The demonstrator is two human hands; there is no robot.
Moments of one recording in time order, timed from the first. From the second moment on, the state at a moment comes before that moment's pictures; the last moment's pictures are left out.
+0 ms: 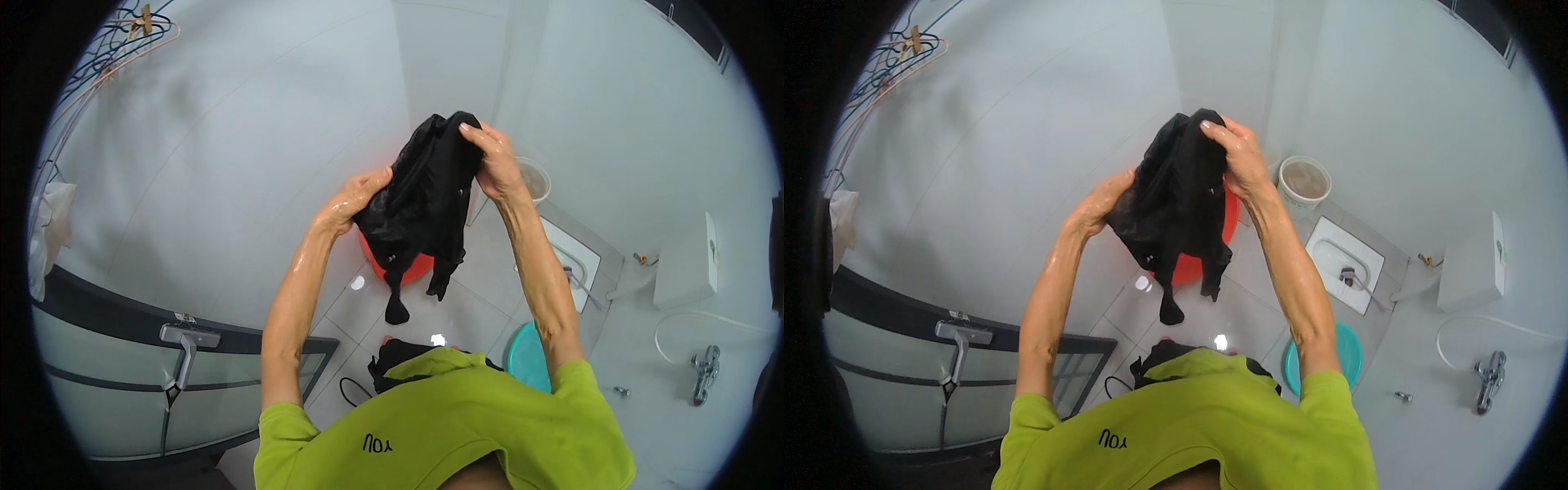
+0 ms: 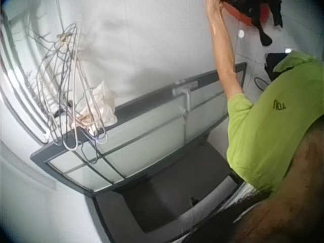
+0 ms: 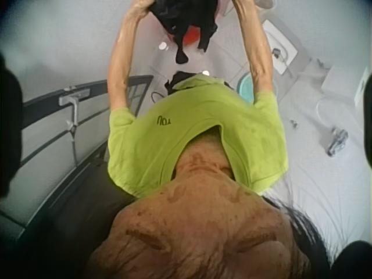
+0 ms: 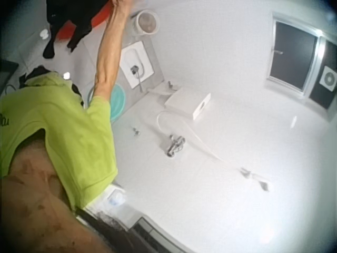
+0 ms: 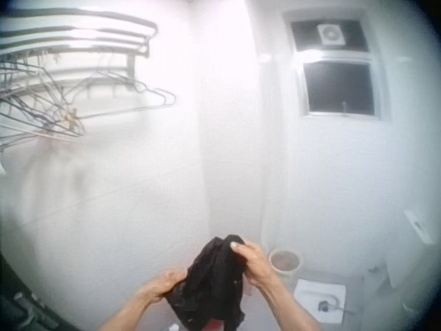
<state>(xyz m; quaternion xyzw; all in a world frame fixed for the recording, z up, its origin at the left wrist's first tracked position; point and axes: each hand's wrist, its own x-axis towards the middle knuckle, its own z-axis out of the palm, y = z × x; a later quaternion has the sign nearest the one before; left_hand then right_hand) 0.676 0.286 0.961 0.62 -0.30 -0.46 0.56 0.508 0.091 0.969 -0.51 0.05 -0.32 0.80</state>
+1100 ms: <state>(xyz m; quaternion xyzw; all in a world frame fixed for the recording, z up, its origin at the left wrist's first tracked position) 0.811 0.350 1.027 0.70 -0.32 -0.35 0.54 0.565 0.062 0.933 -0.57 0.20 -0.37 0.71</state>
